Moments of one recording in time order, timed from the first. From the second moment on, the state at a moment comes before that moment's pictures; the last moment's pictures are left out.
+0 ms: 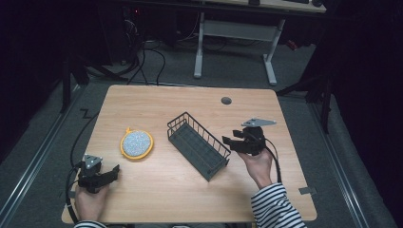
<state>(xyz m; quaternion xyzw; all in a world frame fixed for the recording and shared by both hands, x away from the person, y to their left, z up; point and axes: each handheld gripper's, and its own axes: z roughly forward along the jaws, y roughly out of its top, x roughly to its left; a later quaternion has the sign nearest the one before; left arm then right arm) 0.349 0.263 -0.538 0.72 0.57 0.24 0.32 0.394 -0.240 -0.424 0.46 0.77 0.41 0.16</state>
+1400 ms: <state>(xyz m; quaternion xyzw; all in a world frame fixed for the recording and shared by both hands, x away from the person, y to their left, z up) 0.392 0.256 -0.487 0.74 0.57 0.17 0.33 0.349 -0.333 -0.530 0.57 0.72 0.31 0.26</state>
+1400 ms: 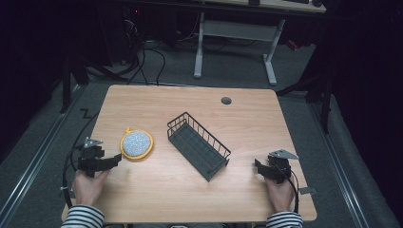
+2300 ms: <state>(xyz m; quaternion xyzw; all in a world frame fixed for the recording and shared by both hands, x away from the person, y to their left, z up) 0.469 0.241 -0.505 0.73 0.61 0.08 0.30 0.350 -0.333 -0.530 0.57 0.72 0.30 0.26</state>
